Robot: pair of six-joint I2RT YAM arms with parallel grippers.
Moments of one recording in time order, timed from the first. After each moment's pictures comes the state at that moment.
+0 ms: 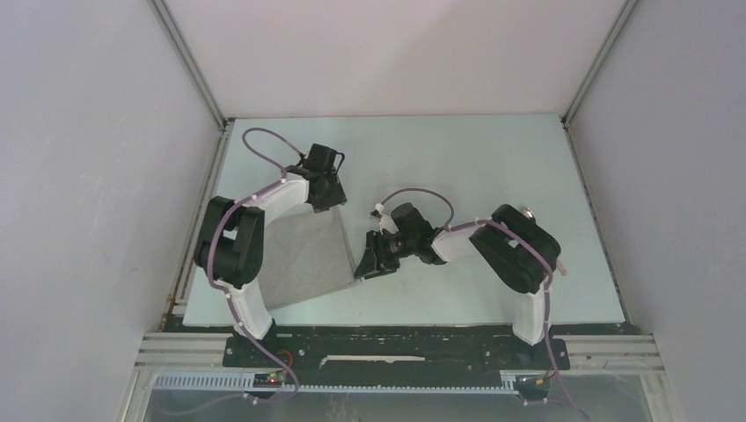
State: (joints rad) left arm -0.35 1.84 1.24 -0.45 -0.13 -0.65; right arm 0.78 1.99 0.89 0.44 -0.75 0.84
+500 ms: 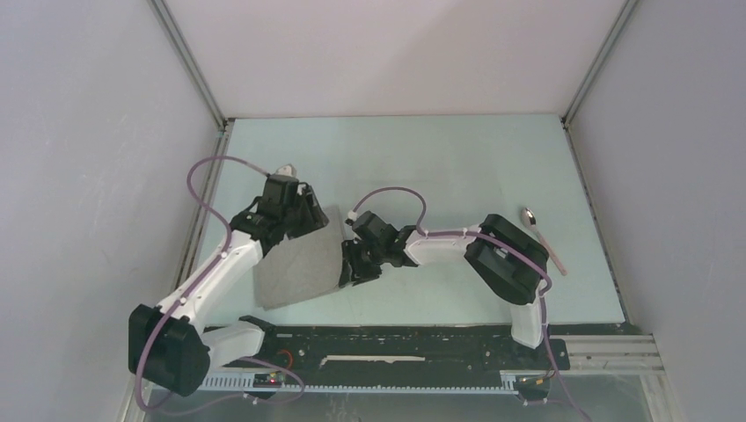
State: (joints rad) left arm -0.34 1.16 0.88 -0.52 -0.05 -0.63; right arm 0.98 1.95 1.14 -0.07 -0.34 0.78
